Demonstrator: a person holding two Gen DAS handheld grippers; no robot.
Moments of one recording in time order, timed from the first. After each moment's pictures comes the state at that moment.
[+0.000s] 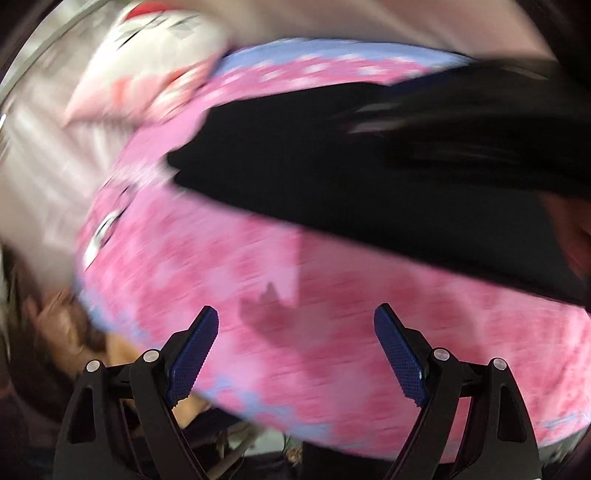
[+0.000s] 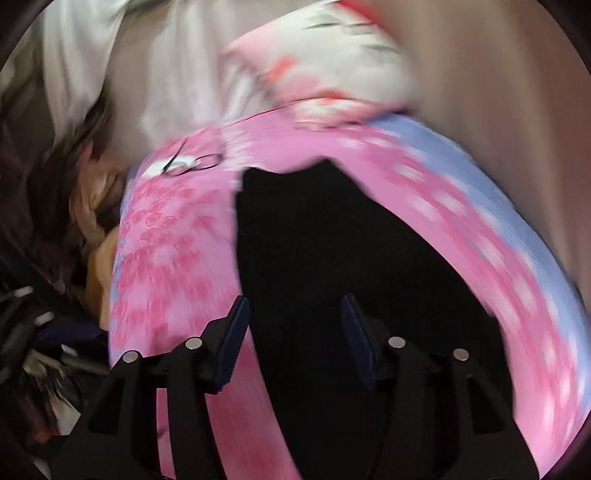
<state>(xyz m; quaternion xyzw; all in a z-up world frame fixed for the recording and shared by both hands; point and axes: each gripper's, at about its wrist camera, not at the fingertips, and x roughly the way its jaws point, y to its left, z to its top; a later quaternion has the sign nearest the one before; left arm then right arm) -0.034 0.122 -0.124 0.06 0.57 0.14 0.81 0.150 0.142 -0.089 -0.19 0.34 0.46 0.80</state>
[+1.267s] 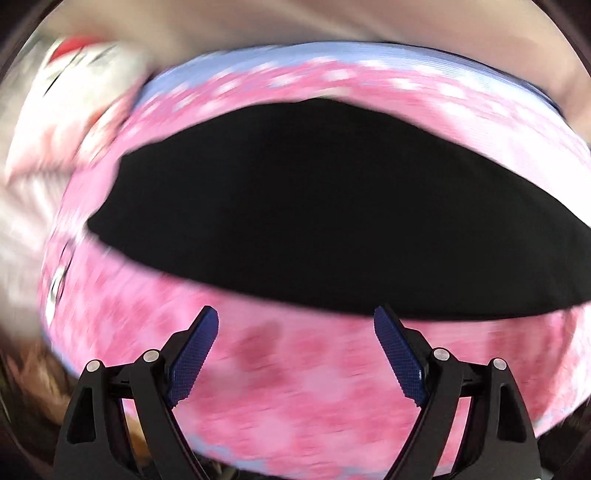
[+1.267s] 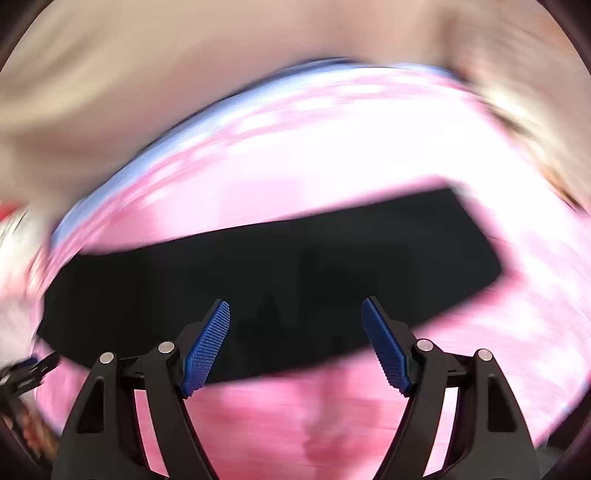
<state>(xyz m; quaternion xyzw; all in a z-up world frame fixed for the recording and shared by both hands) 0.033 0.016 -0.123 0.09 0.57 0.00 0.81 -0.017 -0.408 -0.173 0.28 0.41 -0.13 0.86</state>
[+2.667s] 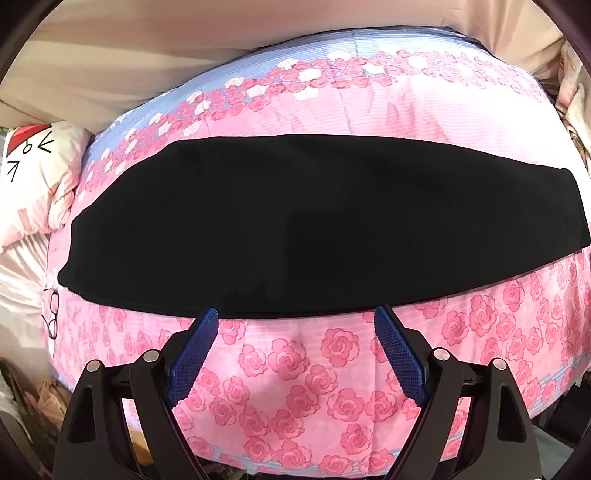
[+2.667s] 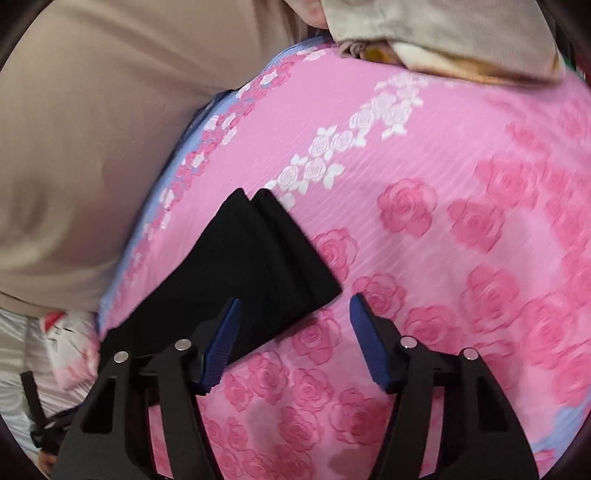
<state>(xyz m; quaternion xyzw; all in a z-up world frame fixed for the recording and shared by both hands) -0.008 -0.142 -0.119 0.16 0.57 -0.04 0.81 -0.076 -0.553 -0.269 0.46 0.32 -0.07 0.82</state>
